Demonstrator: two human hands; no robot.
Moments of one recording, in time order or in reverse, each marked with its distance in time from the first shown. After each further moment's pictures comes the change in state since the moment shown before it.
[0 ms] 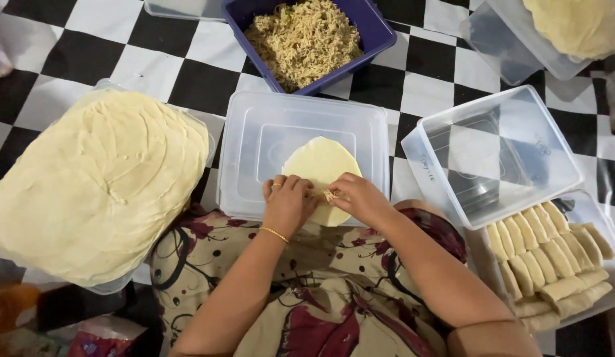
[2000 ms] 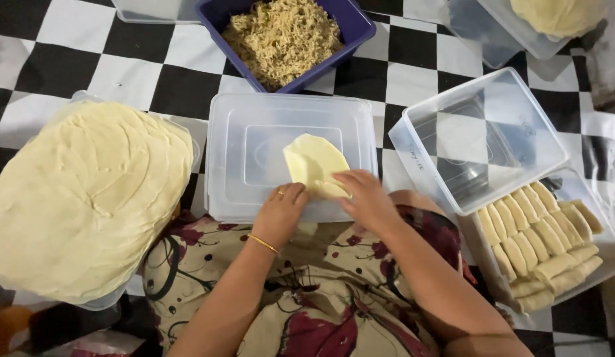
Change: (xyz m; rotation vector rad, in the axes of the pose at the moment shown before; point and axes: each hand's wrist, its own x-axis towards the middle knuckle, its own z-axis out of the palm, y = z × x) left_hand -0.012 0.014 -0.041 0.164 0.164 0.511; right_hand -0.034 0.001 -0.007 -0.151 0.266 -0.105
